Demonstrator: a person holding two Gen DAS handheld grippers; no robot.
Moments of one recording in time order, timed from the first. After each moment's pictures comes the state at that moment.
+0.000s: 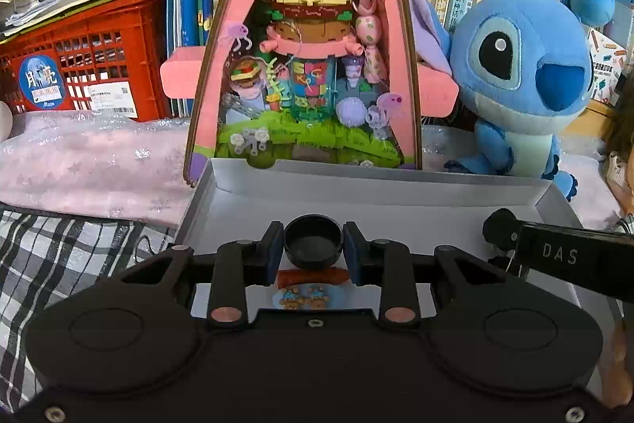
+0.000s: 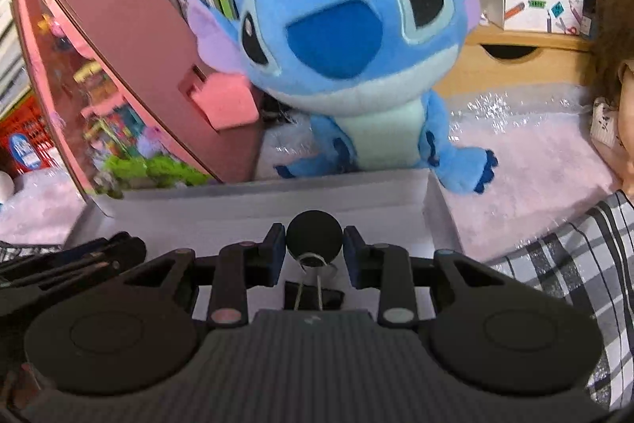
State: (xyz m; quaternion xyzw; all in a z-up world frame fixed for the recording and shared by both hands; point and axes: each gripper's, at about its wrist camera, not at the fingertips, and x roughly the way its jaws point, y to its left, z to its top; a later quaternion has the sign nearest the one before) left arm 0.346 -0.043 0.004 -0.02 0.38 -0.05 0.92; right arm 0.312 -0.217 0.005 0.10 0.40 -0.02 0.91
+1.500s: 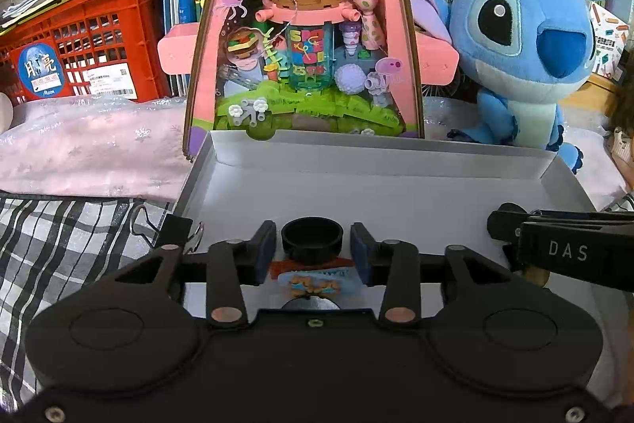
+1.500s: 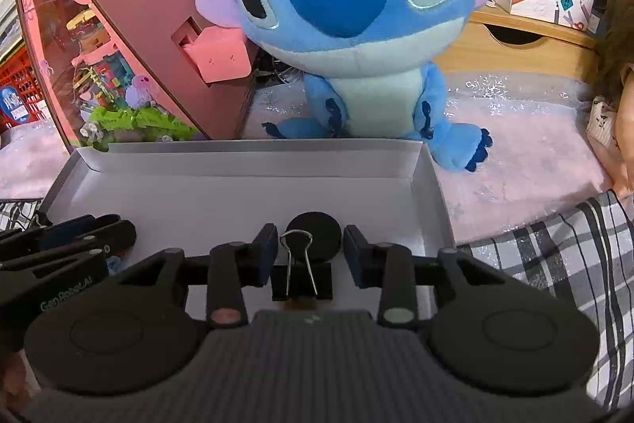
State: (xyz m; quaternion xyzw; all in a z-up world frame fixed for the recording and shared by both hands) left arm 0.341 -0.045 -0.003 0.00 0.40 -0.05 0.91; right arm 0.311 -0.215 0.000 0.06 0.44 -0.01 0.89
